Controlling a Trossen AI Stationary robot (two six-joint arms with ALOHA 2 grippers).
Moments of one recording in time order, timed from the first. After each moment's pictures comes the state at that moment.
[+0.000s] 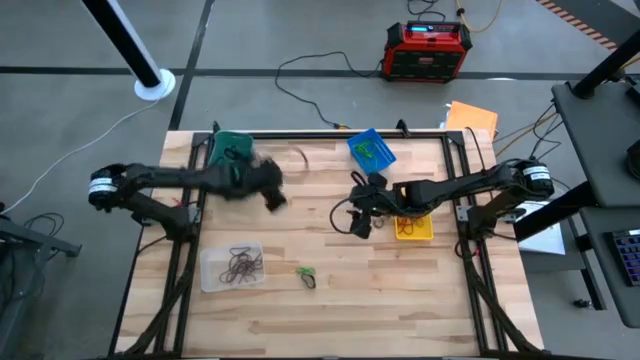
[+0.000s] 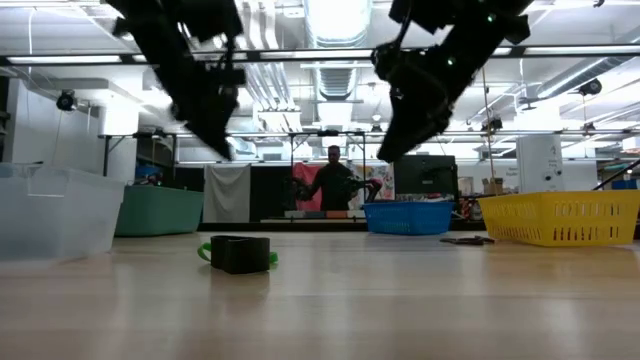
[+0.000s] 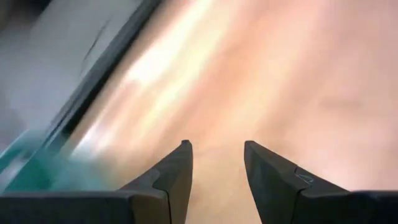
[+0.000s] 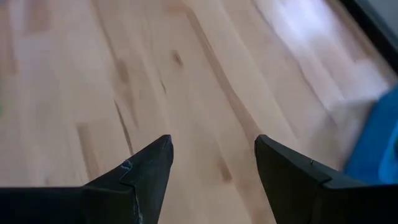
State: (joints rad) left arm 0.18 1.34 0.88 -0.60 -0.51 -0.26; right arm 0.00 1.52 0.95 -0.30 0.29 0.22
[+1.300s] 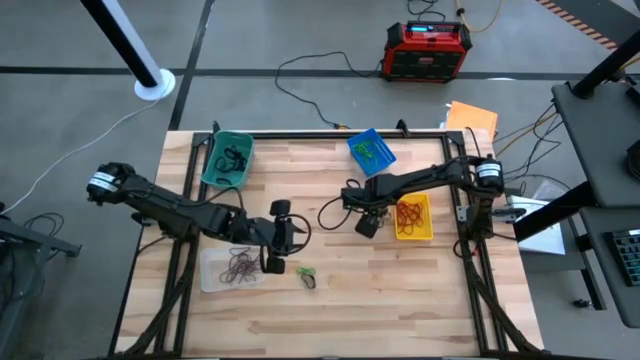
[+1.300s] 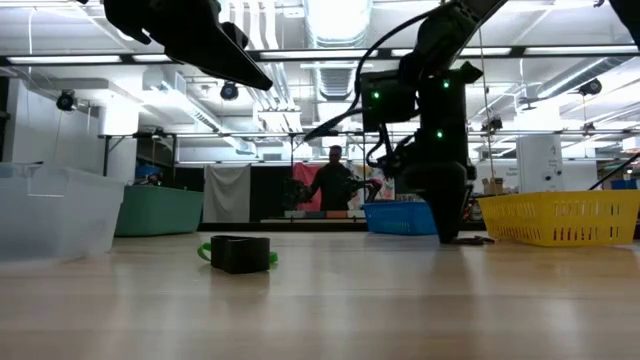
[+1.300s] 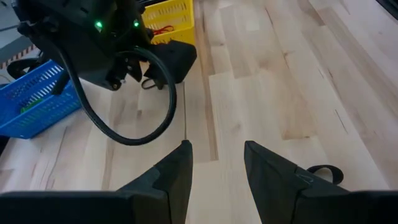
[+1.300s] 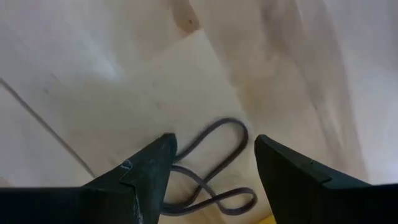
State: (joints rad) left arm -0.29 1.34 0.84 -0.13 -0.31 0.04; right arm -0.13 1.88 1.16 -0.86 0.12 0.38
